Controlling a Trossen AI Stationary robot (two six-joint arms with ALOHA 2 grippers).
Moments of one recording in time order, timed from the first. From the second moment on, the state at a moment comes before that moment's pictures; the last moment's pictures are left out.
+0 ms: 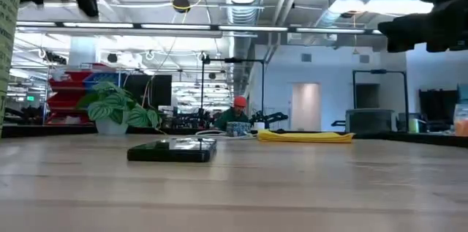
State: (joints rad) left arm -0.01 0.12 0.32 0.10 -0.05 -0.01; right arm 0.02 0.02 0.01 0.04 -0.10 -0.19
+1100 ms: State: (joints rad) left arm -0.62 1.75 2.13 -1.27 -0.20 -1.69; right arm 0.02 0.02 0.01 0.04 -0.10 -0.19
